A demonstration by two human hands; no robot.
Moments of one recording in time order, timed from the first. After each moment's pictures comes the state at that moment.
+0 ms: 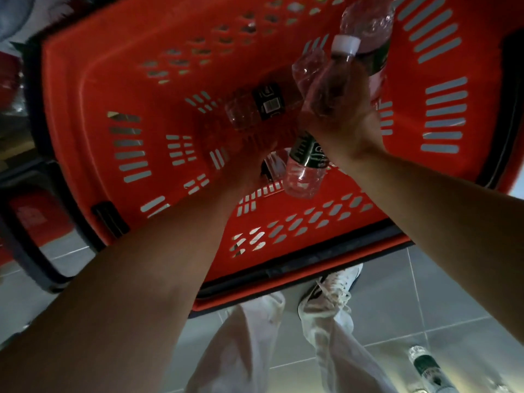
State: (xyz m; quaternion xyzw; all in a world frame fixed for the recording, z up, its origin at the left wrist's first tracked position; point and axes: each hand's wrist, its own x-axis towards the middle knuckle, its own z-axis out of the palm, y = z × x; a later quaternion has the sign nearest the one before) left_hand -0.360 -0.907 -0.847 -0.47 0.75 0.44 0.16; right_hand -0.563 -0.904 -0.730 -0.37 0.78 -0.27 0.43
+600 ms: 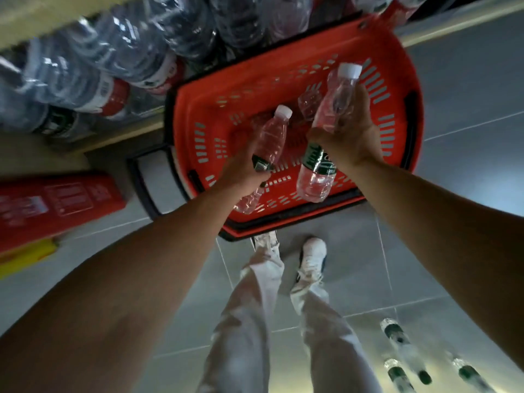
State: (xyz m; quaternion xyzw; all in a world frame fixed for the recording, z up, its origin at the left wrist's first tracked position) left_hand -0.344 -0.908 -0.592 -0.63 0.57 0.53 0.06; right_hand -0.550 -0.897 -0.545 -0.35 0.79 -0.22 0.44
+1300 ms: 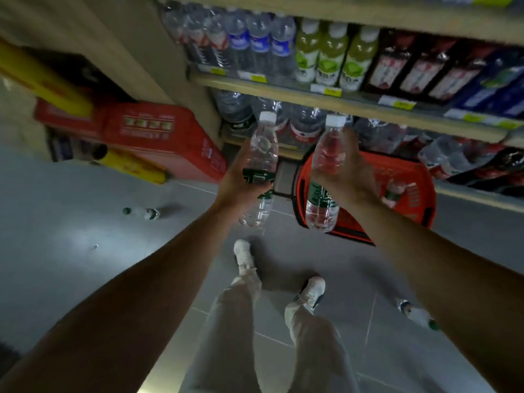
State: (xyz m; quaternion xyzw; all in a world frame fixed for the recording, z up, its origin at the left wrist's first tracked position) left_hand -0.159 -0.755 -0.225 -0.73 0.40 0.45 -0.32; right_hand -0.372 -0.825 -0.203 -0.64 0.59 -0.19 0.45
